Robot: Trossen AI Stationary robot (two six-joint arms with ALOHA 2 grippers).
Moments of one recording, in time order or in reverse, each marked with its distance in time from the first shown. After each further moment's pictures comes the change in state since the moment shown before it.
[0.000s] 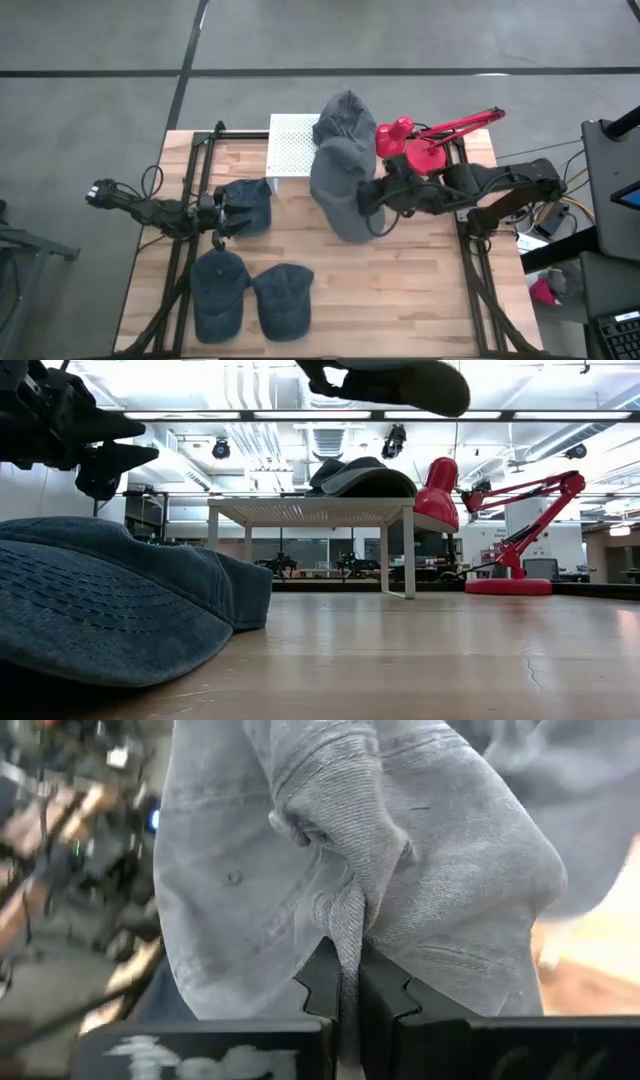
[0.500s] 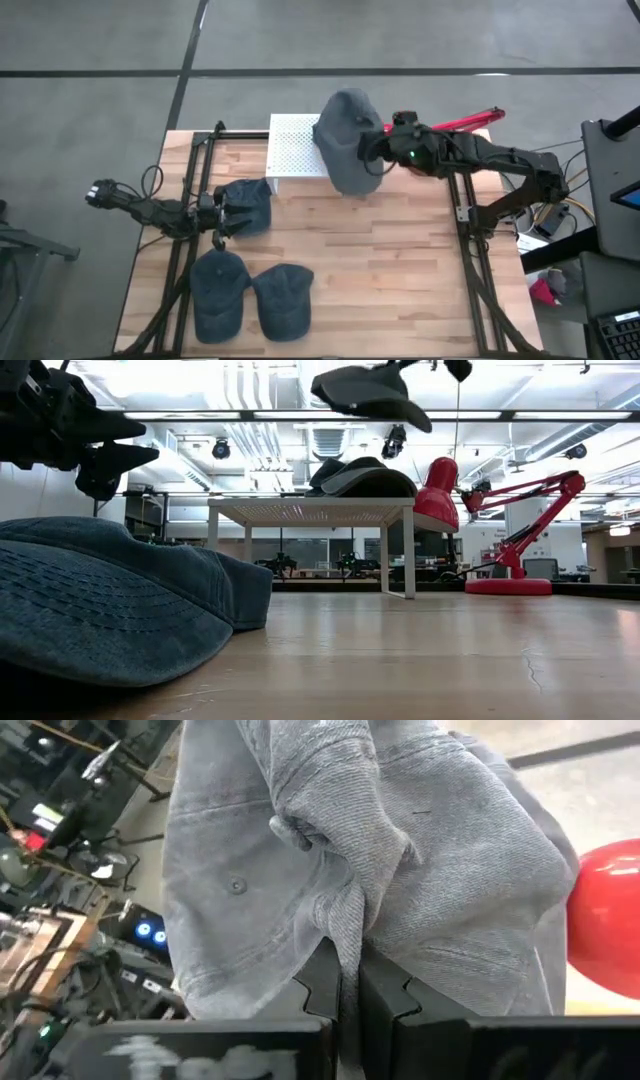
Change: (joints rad) left arm 0.000 0.001 0.000 0.000 -0.005 0.000; right arm -0.293 -0.030 0.000 0.124 -0.020 -0.084
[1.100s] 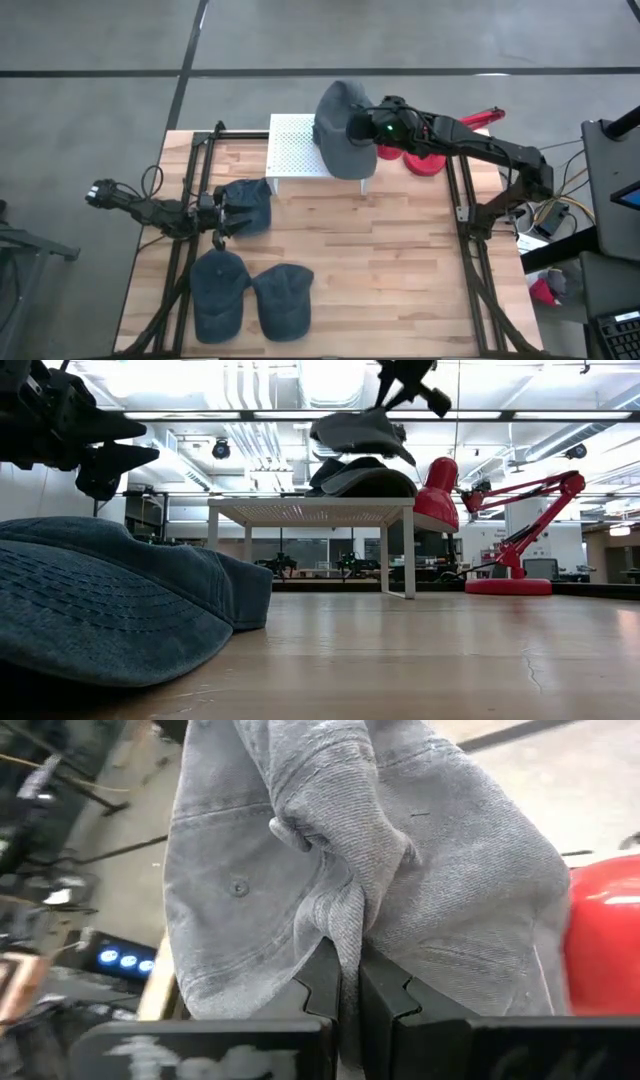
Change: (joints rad) left arm 0.000 0.000 0.000 0.000 -0.004 0.000; right arm -0.202 0.099 0.000 0.056 -0.125 -0.002
